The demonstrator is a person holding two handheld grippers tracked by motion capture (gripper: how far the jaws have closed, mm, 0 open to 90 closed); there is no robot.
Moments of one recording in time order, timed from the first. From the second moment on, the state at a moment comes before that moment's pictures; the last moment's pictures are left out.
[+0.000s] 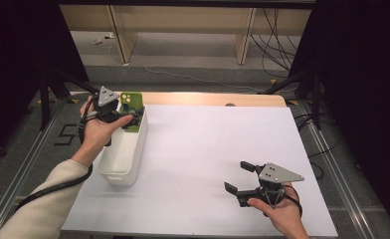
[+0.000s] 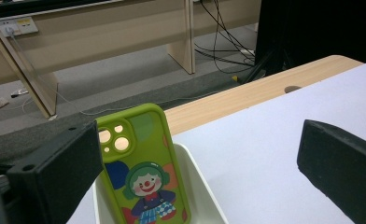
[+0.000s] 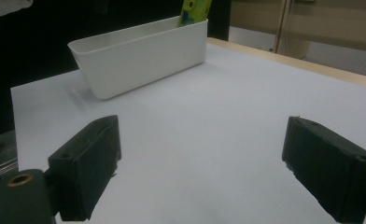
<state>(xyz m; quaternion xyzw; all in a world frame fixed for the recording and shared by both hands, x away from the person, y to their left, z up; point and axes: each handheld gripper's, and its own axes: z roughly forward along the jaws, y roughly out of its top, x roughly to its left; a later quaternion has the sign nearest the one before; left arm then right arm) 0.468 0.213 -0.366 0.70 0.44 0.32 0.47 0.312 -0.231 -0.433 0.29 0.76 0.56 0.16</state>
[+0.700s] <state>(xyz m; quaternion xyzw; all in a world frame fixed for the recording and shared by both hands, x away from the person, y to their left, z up) 0.441 0.208 -0.367 0.71 0.42 0.30 0.48 0.312 -0.231 -0.433 0.29 0.76 0.56 0.17</state>
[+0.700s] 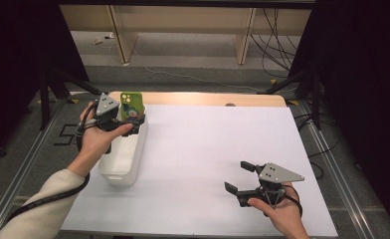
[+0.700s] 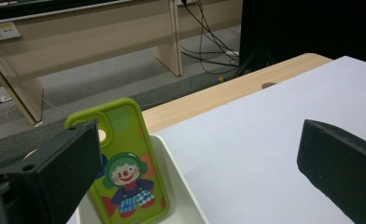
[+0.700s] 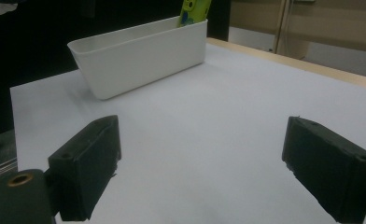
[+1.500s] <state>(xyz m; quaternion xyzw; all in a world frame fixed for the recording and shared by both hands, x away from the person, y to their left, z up) 0.407 0.216 -0.377 0.71 0.40 0.29 0.50 0.312 -0.232 -0.433 0.29 0.76 0.56 0.17</state>
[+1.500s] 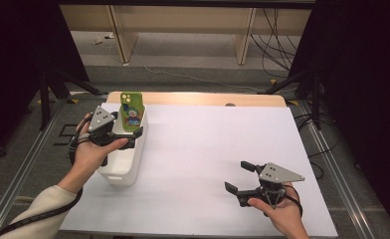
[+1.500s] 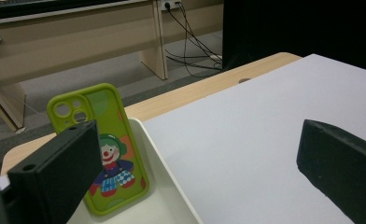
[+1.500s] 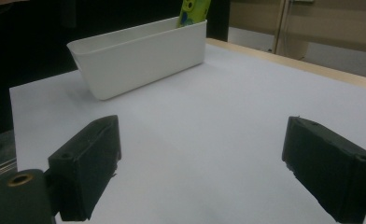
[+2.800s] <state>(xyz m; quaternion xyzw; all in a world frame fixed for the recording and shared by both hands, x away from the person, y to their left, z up) 0.361 0.218 -0.402 0.72 0.37 0.27 0.52 0.312 -0.232 -0.432 0.29 0.76 0.56 0.17</state>
